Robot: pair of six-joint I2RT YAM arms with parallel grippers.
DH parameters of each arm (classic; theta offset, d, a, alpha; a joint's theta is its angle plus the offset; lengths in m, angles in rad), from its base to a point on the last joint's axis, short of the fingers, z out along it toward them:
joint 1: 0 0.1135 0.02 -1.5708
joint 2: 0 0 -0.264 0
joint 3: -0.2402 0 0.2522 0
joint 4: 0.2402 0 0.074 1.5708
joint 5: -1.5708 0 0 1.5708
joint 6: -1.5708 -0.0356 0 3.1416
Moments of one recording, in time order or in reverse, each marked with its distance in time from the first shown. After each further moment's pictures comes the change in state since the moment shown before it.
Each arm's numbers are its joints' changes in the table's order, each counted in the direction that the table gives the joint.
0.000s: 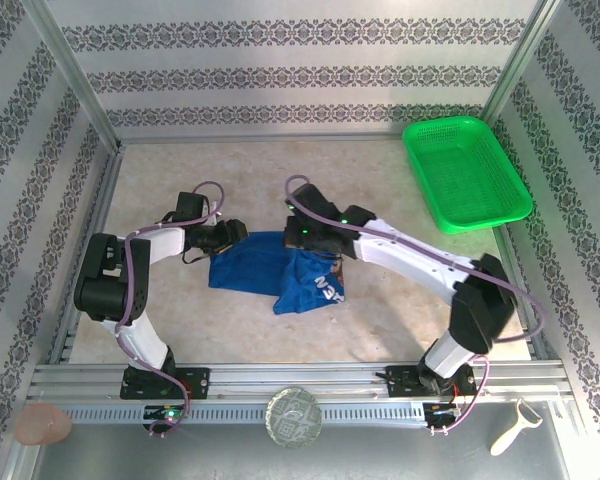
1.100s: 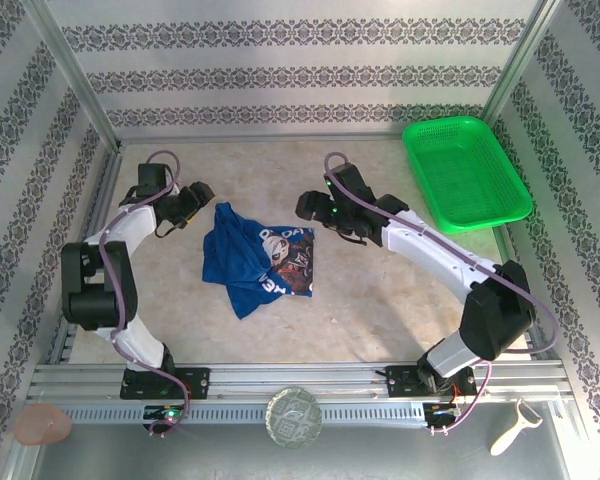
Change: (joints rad) left arm 0.187 -0.094 -0.225 0.187 0.085 0.117; right arm -0.248 -0.094 0.130 -0.100 0.103 0.037
